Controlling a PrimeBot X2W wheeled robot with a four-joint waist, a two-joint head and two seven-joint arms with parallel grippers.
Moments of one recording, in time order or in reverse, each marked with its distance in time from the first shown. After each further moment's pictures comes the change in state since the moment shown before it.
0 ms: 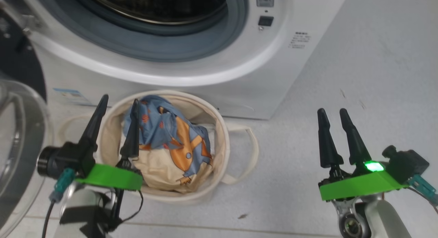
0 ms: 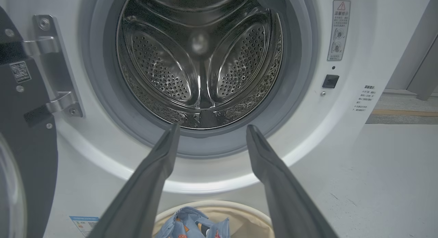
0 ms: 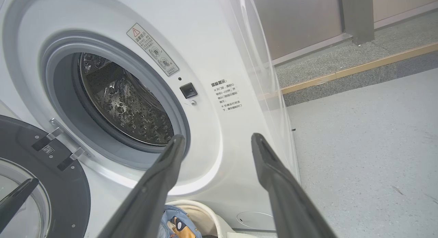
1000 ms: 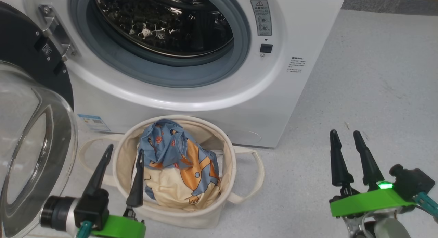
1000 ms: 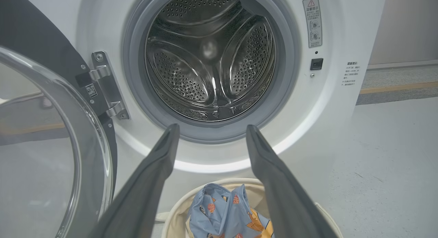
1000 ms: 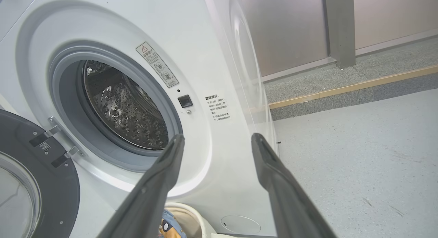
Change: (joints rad) left arm 0.270 -0.008 0.005 -0.149 0.156 0.107 0.000; right arm 0.086 0.000 -0.078 0.035 -0.089 0.000 0.000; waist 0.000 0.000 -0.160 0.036
